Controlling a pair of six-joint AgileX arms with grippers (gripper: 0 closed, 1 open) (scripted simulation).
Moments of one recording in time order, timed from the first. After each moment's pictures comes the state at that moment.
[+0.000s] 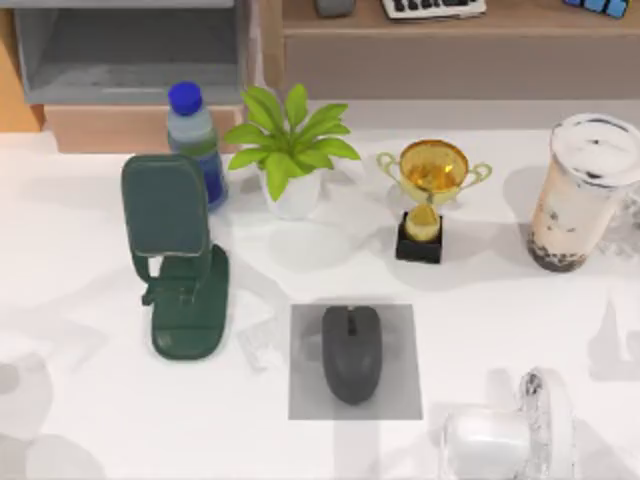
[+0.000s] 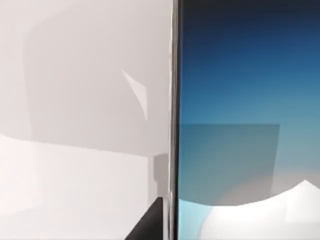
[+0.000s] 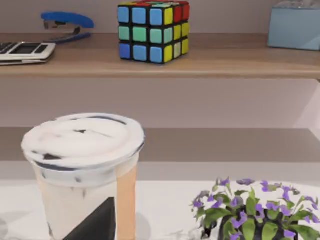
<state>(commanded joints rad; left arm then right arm) -2.53 1.27 4.64 1.34 -0.01 4.13 0.00 0.00 0.00 0.00 0.00 0.00</state>
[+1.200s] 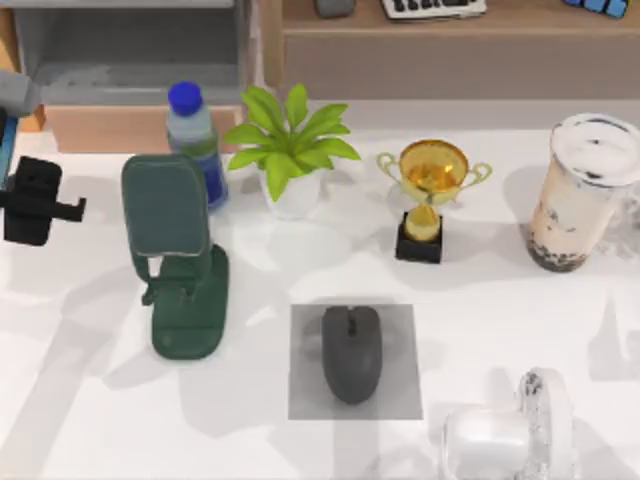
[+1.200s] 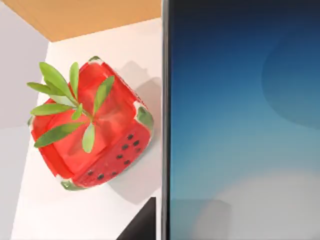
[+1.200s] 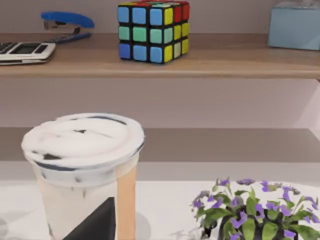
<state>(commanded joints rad) -3.39 1.77 4.83 0.90 0.49 3.22 0.00 0.00 0.00 0.00 0.00 0.00</state>
